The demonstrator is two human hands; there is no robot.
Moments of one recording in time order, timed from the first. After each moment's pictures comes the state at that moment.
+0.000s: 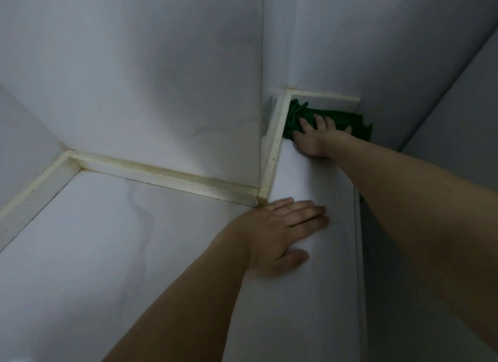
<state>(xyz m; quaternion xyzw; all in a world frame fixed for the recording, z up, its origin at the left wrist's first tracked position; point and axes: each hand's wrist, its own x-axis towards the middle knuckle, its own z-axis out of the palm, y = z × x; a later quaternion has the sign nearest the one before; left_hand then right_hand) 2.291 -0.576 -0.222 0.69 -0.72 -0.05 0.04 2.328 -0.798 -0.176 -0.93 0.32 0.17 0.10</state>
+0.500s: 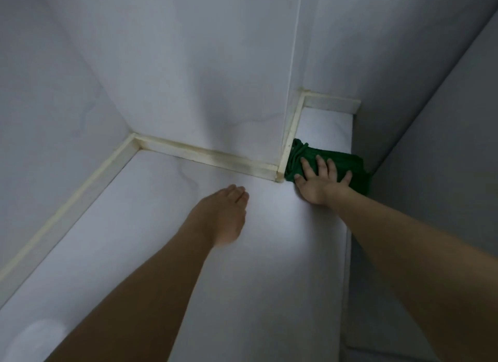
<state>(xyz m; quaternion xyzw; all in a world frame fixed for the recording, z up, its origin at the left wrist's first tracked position) 2.259 -0.451 -0.149 0.88 -0.46 -0.11 -0.08 2.213 -0.683 -0.170 -0.92 0.31 0.20 0.13</state>
